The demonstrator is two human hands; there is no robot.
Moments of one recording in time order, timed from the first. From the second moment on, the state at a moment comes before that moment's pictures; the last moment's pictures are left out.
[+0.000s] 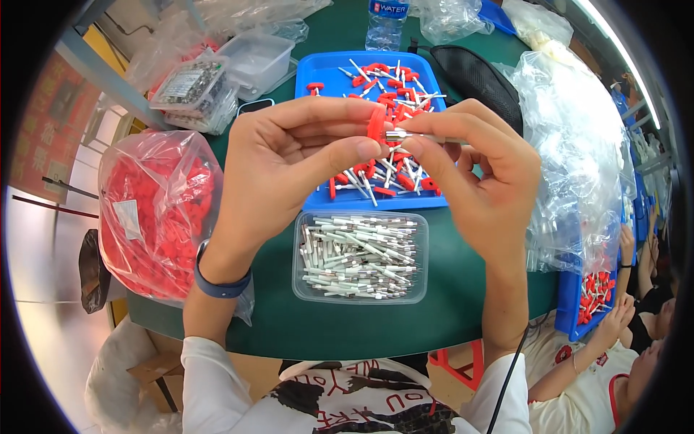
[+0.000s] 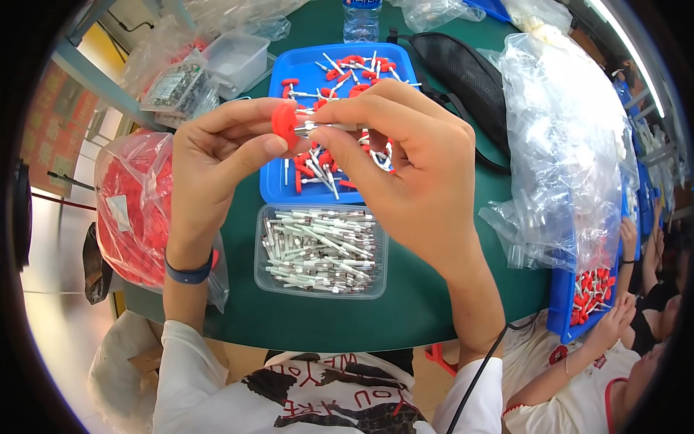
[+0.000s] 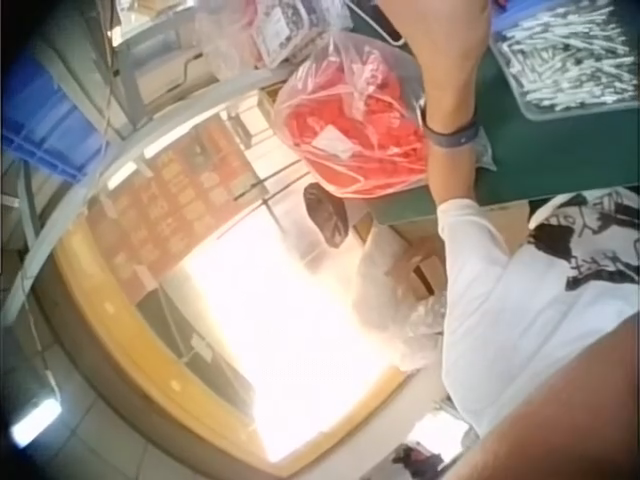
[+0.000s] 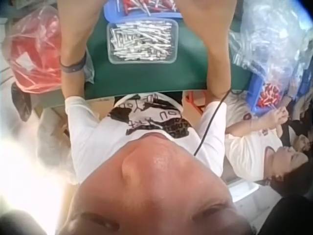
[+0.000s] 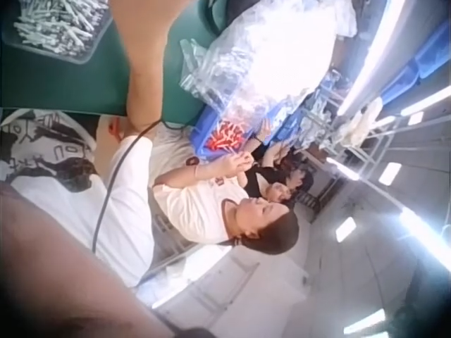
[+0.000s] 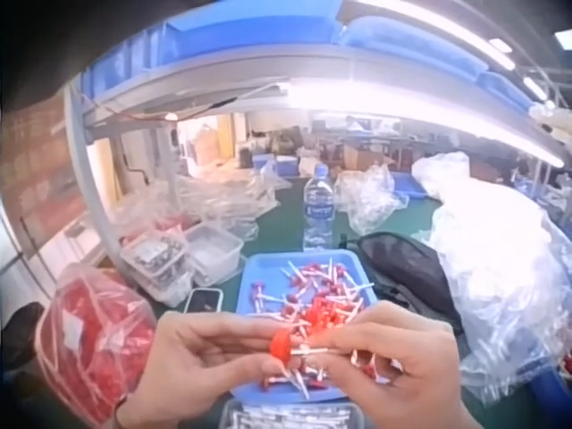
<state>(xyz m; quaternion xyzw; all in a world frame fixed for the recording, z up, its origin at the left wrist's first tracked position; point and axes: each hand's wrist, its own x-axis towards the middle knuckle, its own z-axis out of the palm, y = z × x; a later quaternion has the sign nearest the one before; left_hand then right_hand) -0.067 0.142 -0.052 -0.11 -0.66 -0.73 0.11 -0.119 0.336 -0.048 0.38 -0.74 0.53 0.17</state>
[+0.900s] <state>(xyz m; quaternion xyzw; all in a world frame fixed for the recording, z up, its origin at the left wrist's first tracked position) -0.062 0.149 -0.054 -0.11 -0.69 -0.70 0.15 -0.114 0.336 -0.052 0.38 -0.75 0.52 0.16</state>
